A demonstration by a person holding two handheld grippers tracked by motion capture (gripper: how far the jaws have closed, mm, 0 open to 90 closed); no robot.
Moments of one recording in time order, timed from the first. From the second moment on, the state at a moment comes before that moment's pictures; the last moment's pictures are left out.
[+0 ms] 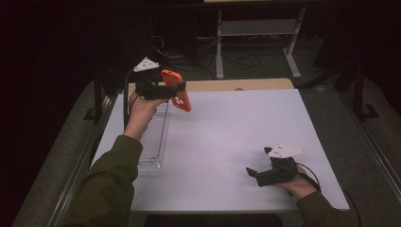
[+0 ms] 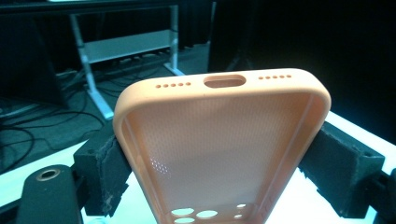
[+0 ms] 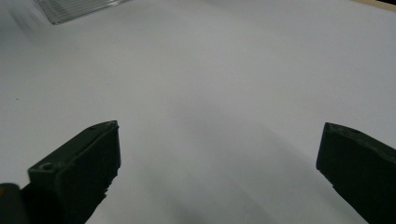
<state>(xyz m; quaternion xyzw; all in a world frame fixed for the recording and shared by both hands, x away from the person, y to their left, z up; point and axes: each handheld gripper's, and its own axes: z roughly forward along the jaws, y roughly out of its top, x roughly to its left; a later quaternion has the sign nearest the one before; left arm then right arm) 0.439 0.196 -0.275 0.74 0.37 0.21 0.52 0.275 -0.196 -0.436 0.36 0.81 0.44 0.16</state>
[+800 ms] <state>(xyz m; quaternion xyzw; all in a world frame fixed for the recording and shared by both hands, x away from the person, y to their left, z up) 0.473 0.227 -0.289 0.70 0.48 0.30 0.44 0.275 -0.200 -0.435 0.35 0.80 0.45 0.17</state>
